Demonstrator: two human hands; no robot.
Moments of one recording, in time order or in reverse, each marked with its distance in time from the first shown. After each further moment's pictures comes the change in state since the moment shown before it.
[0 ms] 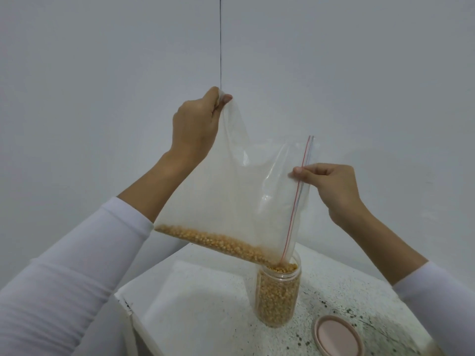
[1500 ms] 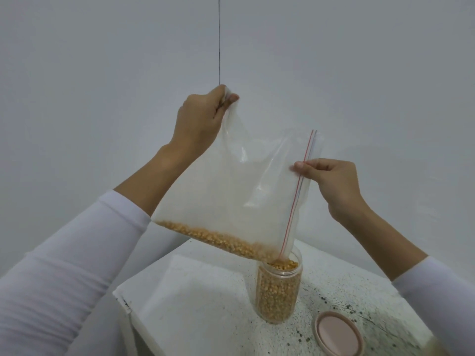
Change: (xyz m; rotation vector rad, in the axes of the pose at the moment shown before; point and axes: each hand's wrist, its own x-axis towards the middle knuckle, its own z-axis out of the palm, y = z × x) left_hand 0.003 -0.011 0.004 -0.118 -0.083 0.033; right_hand 0.001 0.003 0.006 0.036 0.034 0.013
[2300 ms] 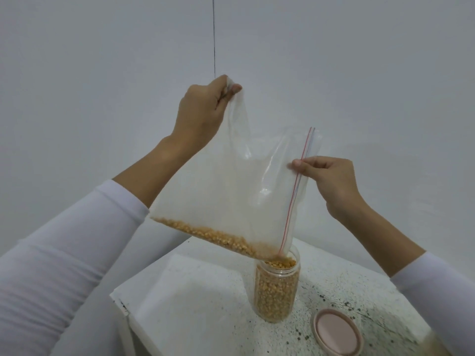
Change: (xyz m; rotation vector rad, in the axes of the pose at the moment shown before) left_hand 0.011 0.007 0.005 -0.049 -0.022 0.019; right_hand 0.000 -0.001 -0.003 -0.010 -0.020 0.013
